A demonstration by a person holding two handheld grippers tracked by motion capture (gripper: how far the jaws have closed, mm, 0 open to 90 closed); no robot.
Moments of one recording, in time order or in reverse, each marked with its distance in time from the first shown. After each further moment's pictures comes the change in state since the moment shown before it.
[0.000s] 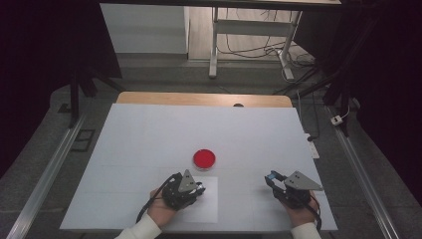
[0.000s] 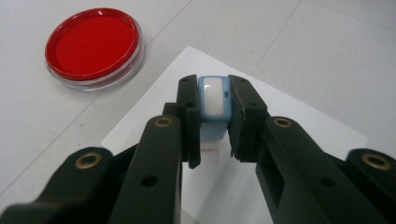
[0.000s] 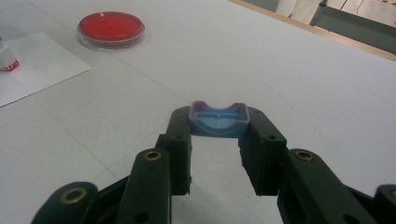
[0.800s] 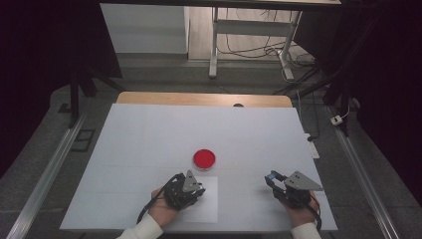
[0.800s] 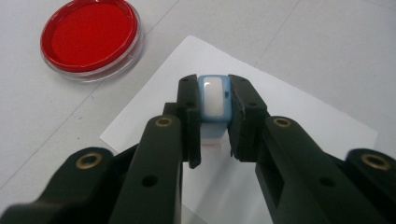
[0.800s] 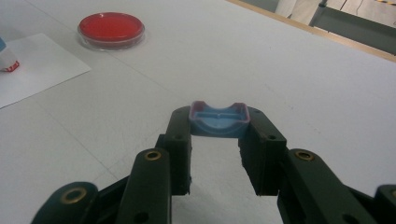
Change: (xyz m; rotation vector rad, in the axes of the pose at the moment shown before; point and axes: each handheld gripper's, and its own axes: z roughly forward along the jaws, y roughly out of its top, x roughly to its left) left arm -0.004 0.004 0.004 0.066 0.024 0.015; right arm 0.000 0.000 0.000 -0.002 0.000 -0.001
